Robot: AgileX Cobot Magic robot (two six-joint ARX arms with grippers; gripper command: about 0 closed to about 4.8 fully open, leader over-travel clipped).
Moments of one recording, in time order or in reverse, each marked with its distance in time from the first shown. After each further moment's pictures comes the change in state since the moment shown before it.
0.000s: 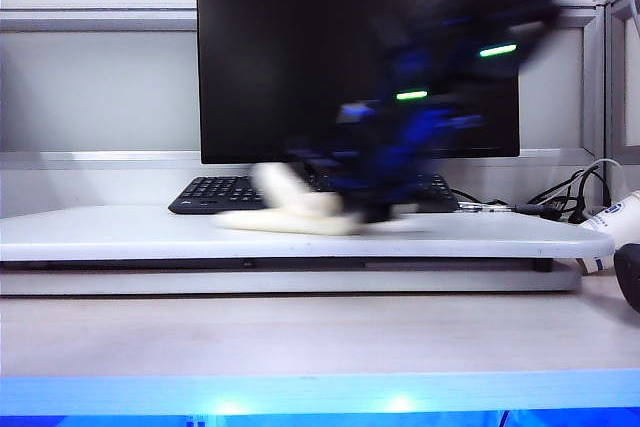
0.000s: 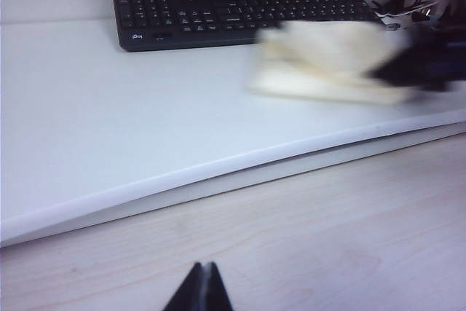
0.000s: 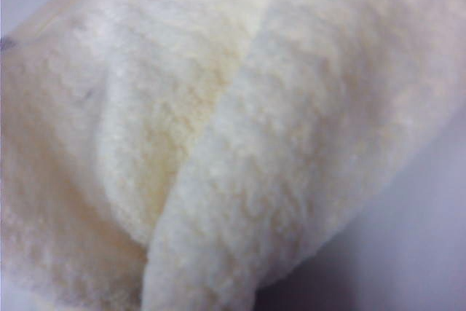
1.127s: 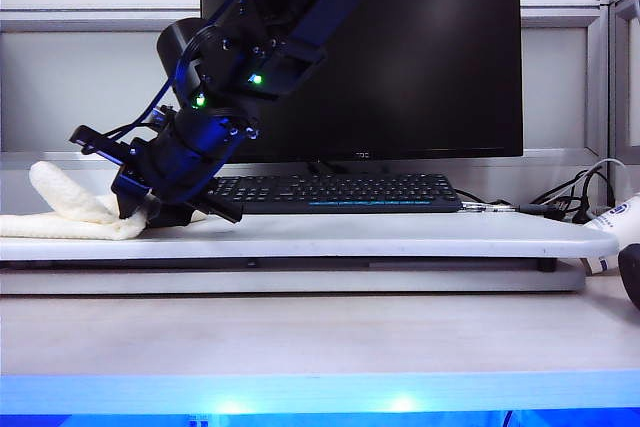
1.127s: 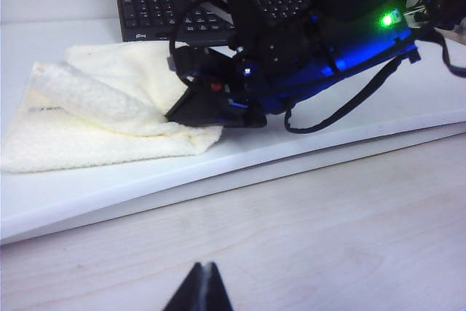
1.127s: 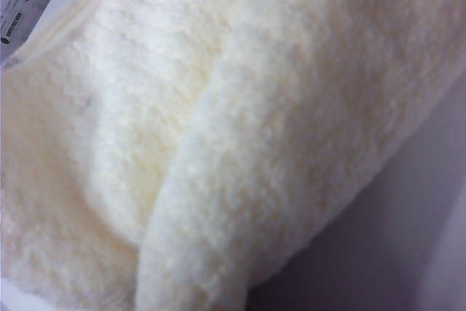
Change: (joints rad) left arm 0.000 0.000 0.000 0.000 0.000 0.000; right arm 0.255 0.447 0.753 -0.283 -0.114 0.046
